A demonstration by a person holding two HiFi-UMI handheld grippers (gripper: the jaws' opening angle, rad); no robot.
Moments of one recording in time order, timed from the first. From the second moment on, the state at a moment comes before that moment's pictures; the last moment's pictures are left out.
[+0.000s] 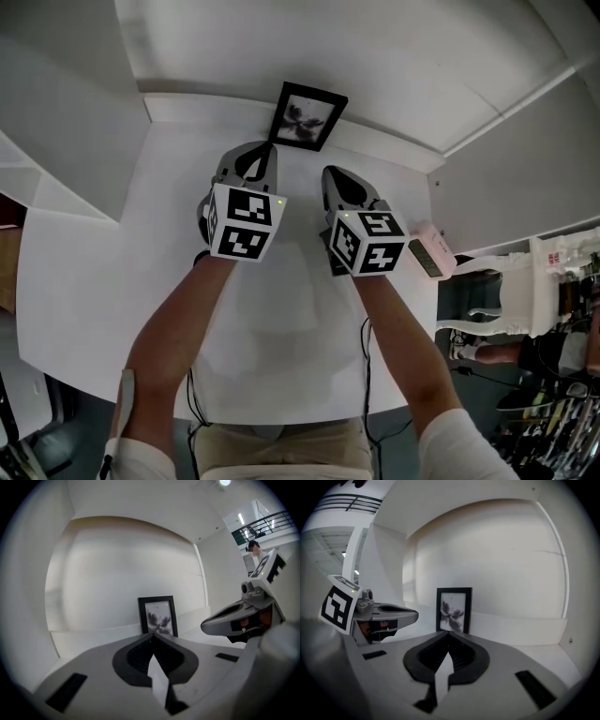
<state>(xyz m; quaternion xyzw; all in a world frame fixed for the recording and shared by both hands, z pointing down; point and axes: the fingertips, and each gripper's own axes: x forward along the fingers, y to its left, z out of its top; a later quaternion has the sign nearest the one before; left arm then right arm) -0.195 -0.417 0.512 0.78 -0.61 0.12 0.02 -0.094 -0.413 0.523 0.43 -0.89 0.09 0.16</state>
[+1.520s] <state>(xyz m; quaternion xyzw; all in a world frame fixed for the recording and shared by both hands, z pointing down) -0.171 -0.134 0.286 0.74 -0.67 0.02 0.06 0.063 -0.156 0.307 0.39 -0.90 0.17 0.06</state>
